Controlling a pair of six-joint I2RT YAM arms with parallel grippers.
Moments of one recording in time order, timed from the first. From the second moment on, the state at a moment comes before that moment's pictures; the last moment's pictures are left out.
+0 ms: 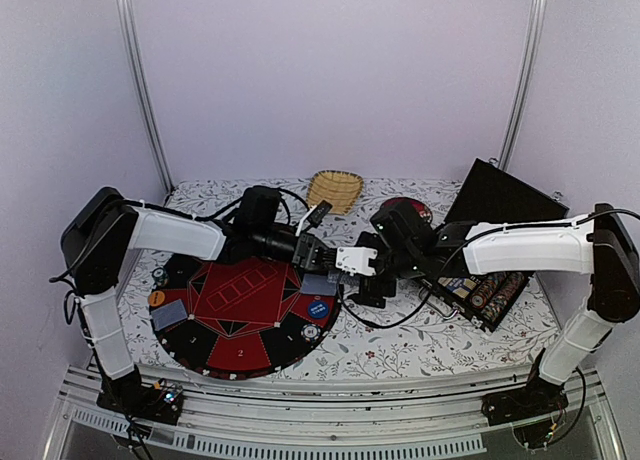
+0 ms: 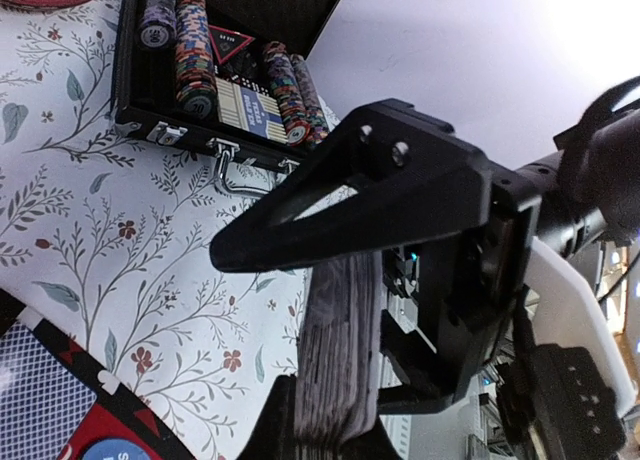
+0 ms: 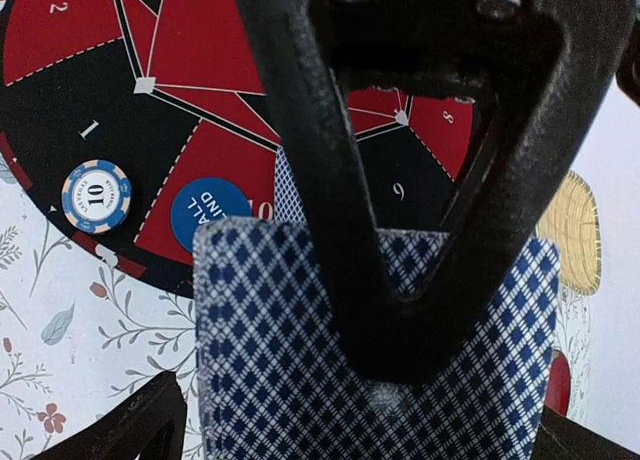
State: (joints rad) left arm -0.71 1.90 1.12 0.30 0.91 -0.54; right arm 0.92 1.65 1.10 -0.25 0.03 -0.68
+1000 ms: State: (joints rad) left arm -0.70 1.90 1.15 0.20 0.84 -0.47; right arm 0.92 1.61 1.07 -0.22 0.10 -0.69
